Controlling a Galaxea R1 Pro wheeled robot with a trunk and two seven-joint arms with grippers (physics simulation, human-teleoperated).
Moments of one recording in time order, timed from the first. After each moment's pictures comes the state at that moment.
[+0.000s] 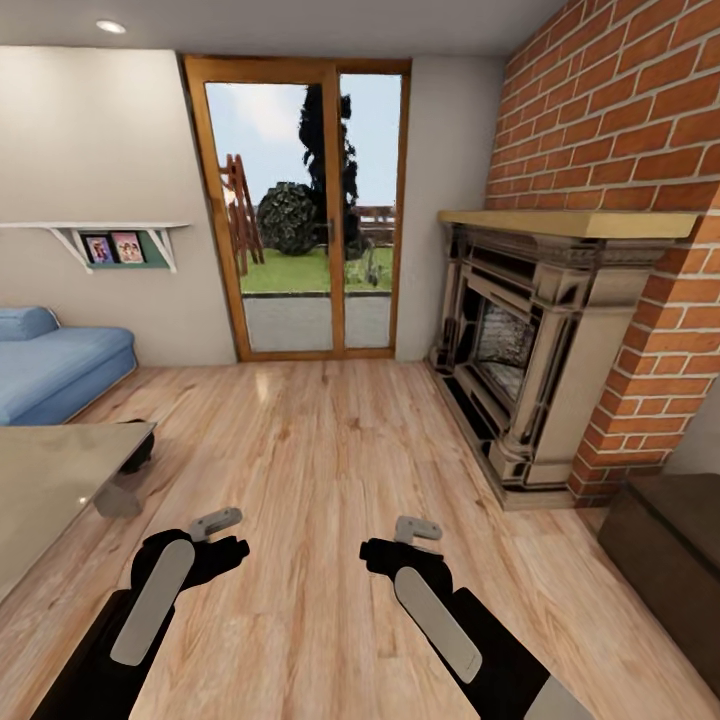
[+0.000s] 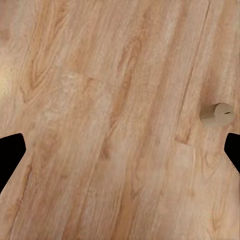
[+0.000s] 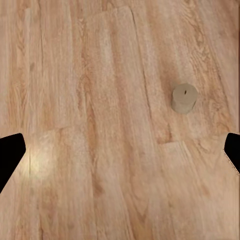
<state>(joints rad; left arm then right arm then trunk) -0.38 0.09 -0.08 -1.41 0.88 0.94 0.77 -0.50 0.06 0.64 -1.19 -0.94 0.50 -0.78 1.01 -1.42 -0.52</state>
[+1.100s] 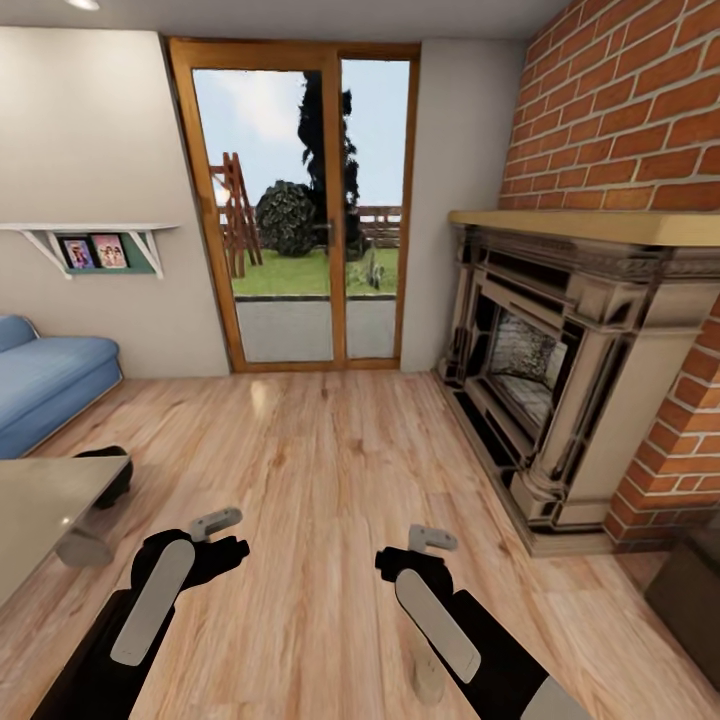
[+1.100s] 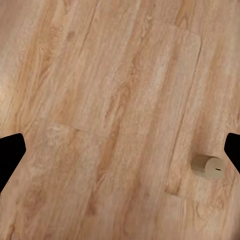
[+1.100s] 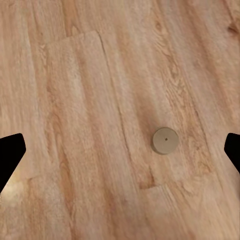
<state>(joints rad) -0.38 0.09 -0.08 -1.42 0.88 0.94 0.77 -0.50 0.06 0.63 -1.15 -0.94 0.50 -0.92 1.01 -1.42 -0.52</state>
